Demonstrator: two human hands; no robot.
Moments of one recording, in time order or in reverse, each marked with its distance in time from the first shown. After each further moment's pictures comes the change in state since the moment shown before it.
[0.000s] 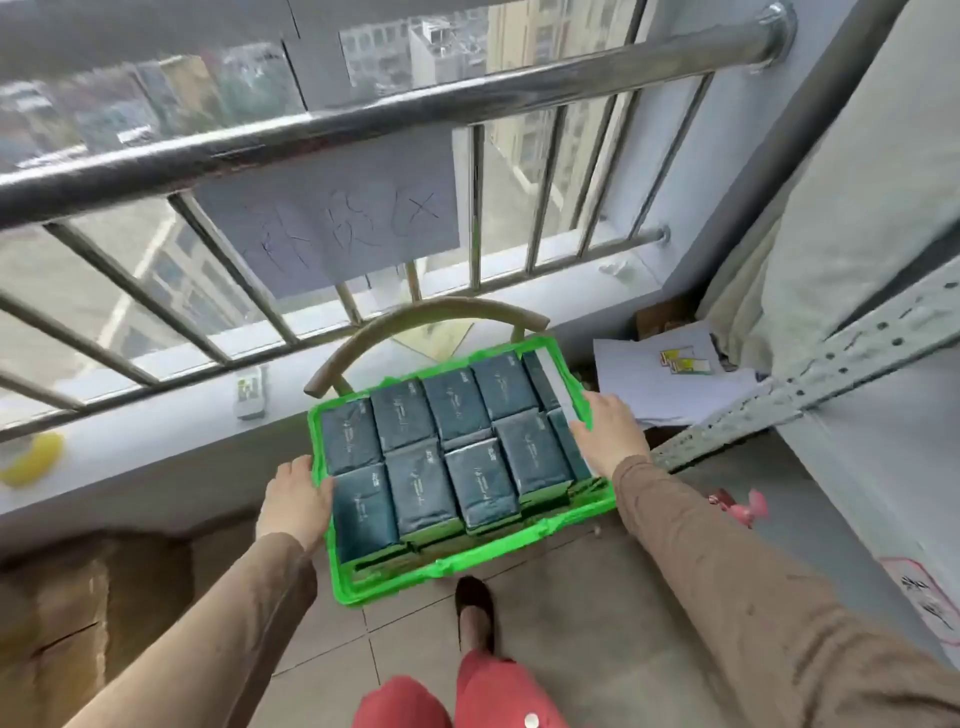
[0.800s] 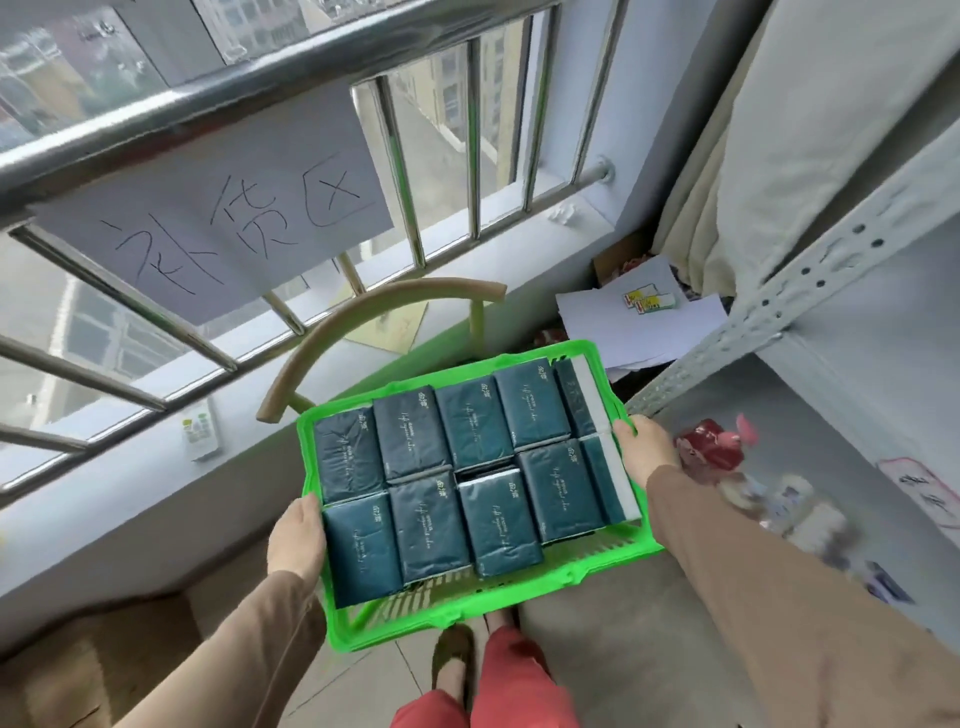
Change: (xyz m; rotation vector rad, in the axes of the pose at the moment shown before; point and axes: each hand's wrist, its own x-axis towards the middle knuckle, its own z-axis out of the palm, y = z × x) left_hand 0.023 -0.008 0.044 -0.393 -0.104 -0.139; right_hand -0.047 0.075 0.050 0.360 0.055 0.542
